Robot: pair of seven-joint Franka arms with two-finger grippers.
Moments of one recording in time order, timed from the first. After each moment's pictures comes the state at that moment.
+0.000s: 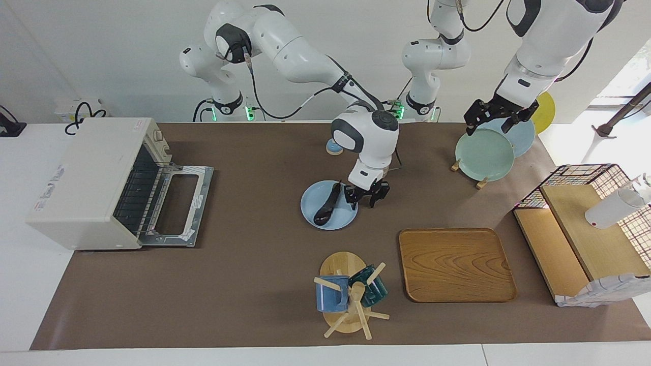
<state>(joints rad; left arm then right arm) -0.03 -0.07 -0.11 -1.66 -0.03 1.50 -0.14 0.77 0.71 0.03 -1.38 -0.18 2.11 0.76</state>
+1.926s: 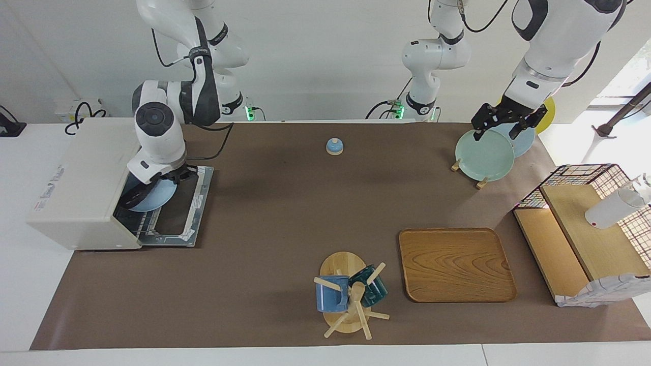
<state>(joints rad) -0.04 -0.07 -0.07 -1.67 -0.02 1.57 -0.07 -0.01 0.07 -0.01 -2.07 -0.28 1.91 -0.02</state>
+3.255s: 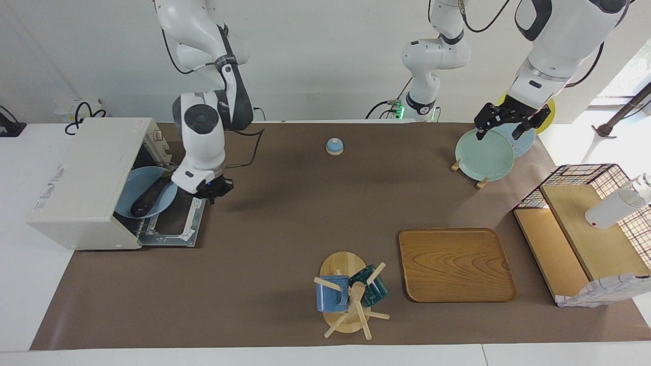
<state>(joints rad) -0.04 -0.07 -0.06 -1.67 -0.02 1.57 -0.03 0.17 0.23 0.02 -2.08 -0.25 2.19 0.11</state>
